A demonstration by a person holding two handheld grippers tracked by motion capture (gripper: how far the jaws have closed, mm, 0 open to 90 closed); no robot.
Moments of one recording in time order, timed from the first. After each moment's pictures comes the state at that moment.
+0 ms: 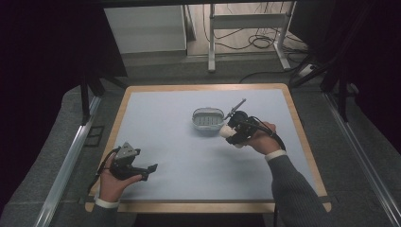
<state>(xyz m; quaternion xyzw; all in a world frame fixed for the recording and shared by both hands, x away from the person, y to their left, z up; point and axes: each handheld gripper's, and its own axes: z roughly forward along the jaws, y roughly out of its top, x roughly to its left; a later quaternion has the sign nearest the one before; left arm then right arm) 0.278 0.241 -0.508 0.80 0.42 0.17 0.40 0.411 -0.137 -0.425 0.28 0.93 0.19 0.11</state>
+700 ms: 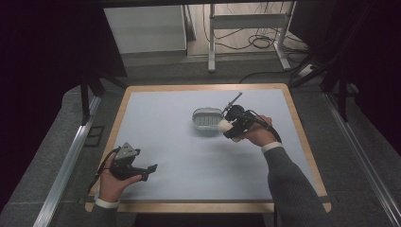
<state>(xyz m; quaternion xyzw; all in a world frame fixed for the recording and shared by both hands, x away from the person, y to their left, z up) 0.278 0.242 -0.509 0.80 0.41 0.17 0.40 0.435 -0.129 -0.425 0.27 0.94 0.18 0.11</state>
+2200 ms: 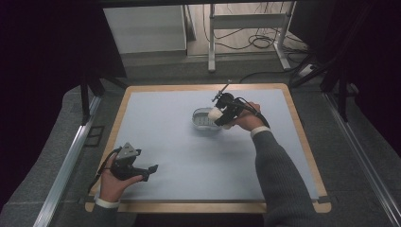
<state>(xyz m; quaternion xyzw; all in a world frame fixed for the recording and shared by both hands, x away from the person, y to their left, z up) 0.279 0.240 -0.510 0.81 0.41 0.17 0.39 0.481 -0.100 -0.422 0.24 0.94 0.20 0.11</state>
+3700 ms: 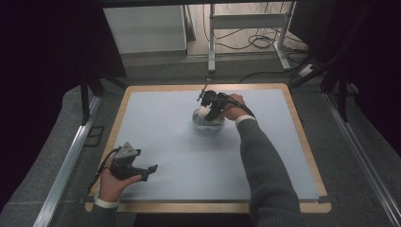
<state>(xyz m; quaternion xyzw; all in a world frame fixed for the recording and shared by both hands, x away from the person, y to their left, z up) 0.280 0.242 -0.509 0.81 0.41 0.16 0.39 0.518 -0.052 -0.444 0.15 0.97 0.16 0.14</state>
